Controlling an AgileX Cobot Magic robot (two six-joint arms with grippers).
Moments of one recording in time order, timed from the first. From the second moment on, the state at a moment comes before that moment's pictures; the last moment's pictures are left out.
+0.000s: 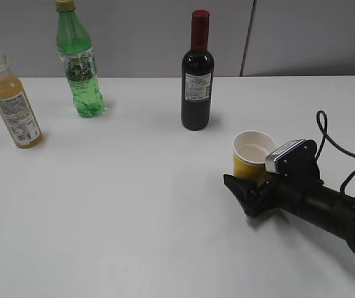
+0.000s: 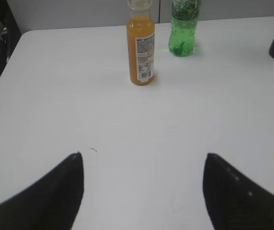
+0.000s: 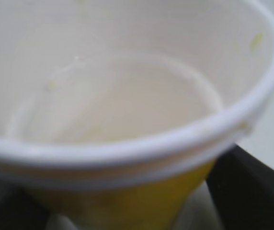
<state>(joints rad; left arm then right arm) -0.01 0.01 -0.51 -0.17 1.04 0.13 0.22 2.29 -0.54 -0.44 -1.31 0.00</state>
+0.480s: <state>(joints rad) -0.01 0.01 -0.51 -0.17 1.04 0.13 0.22 2.32 -0.59 -0.47 -1.31 0.00</state>
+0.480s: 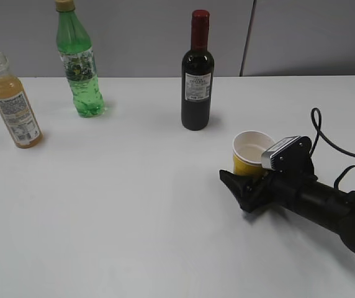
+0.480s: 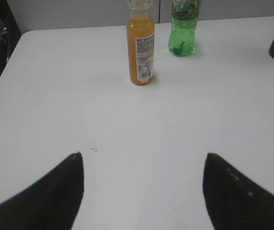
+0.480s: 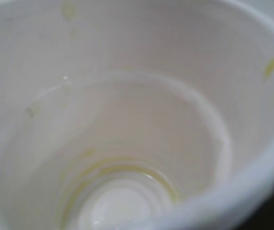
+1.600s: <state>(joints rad) -0.01 0.01 -0.51 -0.17 1.04 0.13 0.22 2.34 -0.64 -0.49 -1.32 0.01</state>
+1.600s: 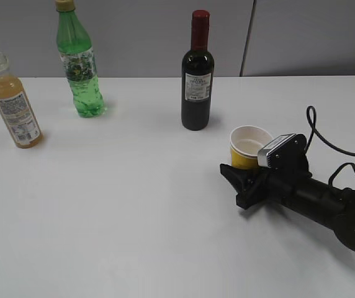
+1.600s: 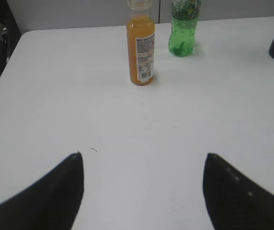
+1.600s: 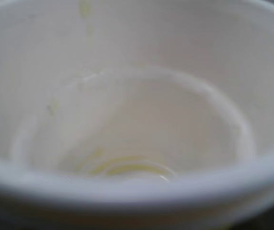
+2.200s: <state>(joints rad) -0.01 0.01 -0.51 -0.17 1.04 0.13 0.22 2.26 -0.60 -0.75 -1.22 0.01</state>
